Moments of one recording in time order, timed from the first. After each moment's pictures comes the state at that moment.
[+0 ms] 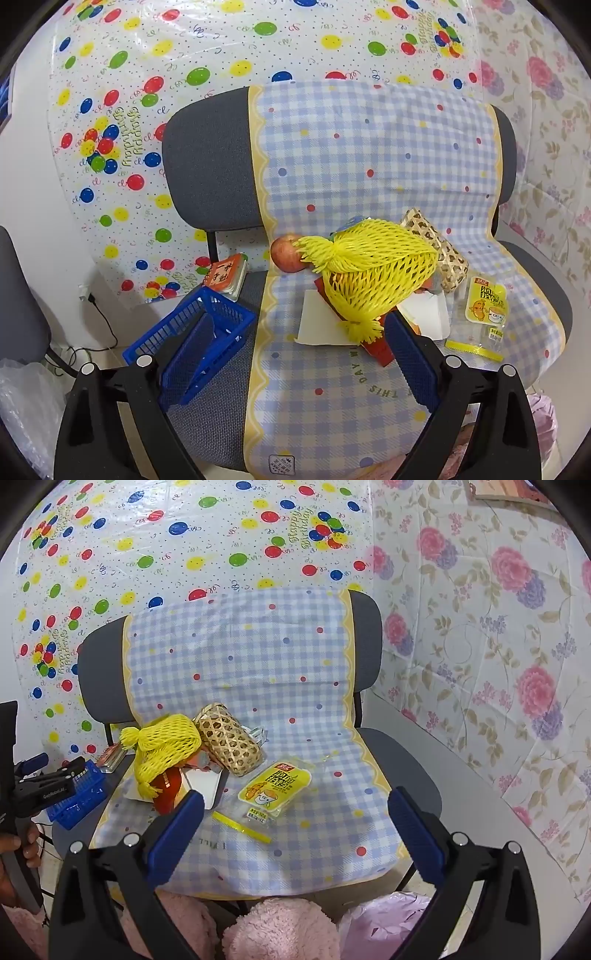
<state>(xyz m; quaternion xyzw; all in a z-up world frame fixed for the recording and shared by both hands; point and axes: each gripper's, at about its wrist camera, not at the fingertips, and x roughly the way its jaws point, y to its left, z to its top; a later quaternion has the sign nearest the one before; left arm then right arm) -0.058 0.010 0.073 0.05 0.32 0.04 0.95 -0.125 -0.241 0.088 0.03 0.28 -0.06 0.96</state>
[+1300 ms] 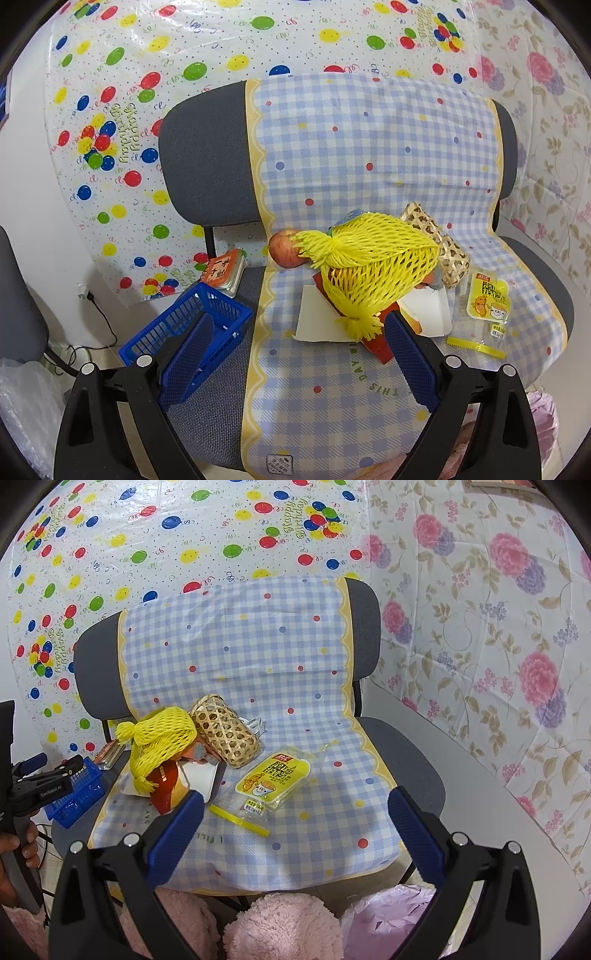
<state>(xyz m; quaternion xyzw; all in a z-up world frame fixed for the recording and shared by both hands) -0.053 0.008 0.065 0.05 0.33 0.04 0.94 -0.121 -0.251 0.076 0.05 0.29 -0.05 0.95</state>
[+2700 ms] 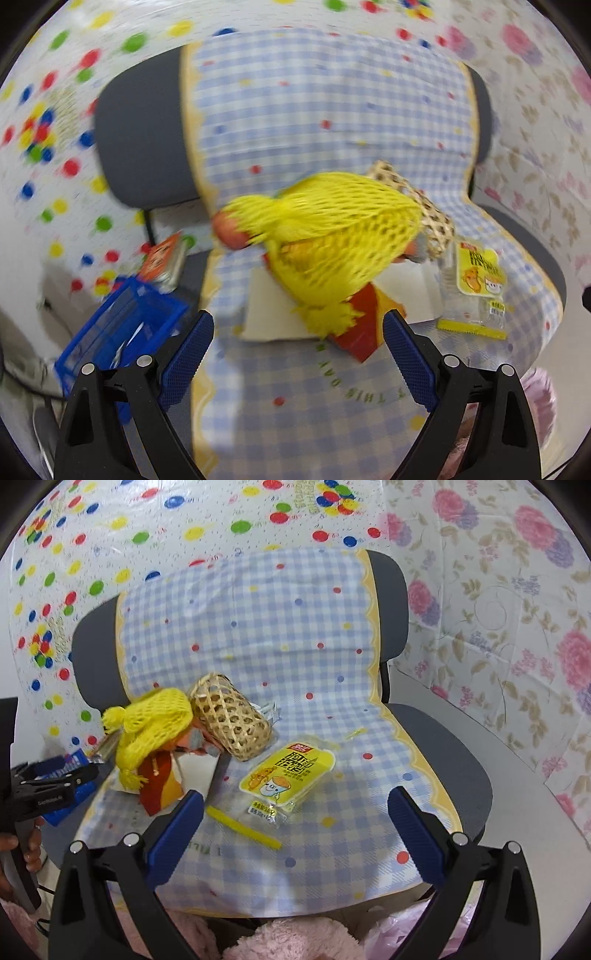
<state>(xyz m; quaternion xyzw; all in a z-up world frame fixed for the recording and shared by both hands) -0.004 -0.016 0.012 0.07 0.37 -0.05 0.93 -0.056 -0.248 0.016 0.05 0.29 -0.02 0.95</state>
